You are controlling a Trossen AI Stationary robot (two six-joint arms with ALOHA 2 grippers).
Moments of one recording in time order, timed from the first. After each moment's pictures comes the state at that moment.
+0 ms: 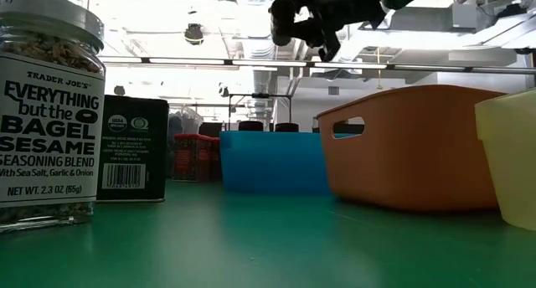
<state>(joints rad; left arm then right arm) -0.07 1.53 1.60 -0.53 -0.64 1.17 -0.43 1.53 1.25 0.03 -0.61 1.58</state>
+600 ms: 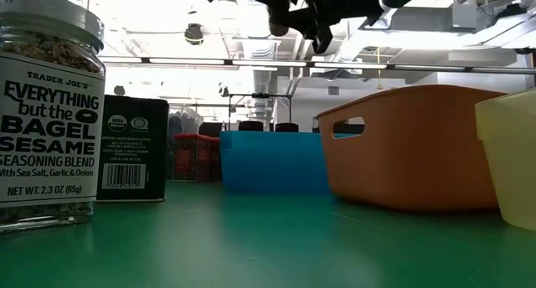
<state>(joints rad) -0.04 1.54 1.61 -0.50 -0.66 1.48 -0.41 1.53 1.24 0.14 -0.59 1.67</state>
